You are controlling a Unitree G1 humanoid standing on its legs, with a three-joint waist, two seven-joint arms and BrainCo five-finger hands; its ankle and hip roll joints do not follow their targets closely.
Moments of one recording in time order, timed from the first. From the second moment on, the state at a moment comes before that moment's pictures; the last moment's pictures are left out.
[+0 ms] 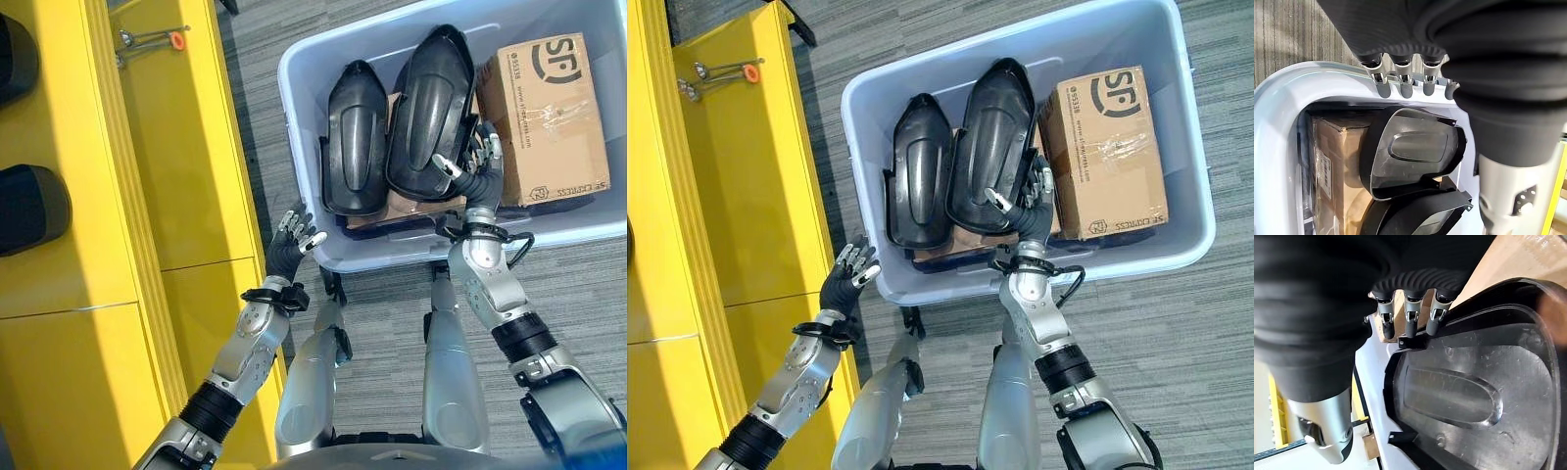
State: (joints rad) left arm -0.13 0.33 -0.39 0.06 -0.72 -0.21 0.20; right arm -0.52 -0.35 0.29 0.29 0.46 -0.28 -0.55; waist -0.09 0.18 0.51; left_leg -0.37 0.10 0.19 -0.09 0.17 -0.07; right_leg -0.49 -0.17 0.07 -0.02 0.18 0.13
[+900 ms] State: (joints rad) left arm -0.13 0.33 -0.43 0.06 -0.72 -0.22 0.20; right arm -0.62 -0.33 0.34 0.38 0.50 -0.26 -0.52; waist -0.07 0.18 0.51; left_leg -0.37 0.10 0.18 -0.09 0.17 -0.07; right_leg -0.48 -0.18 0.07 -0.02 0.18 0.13
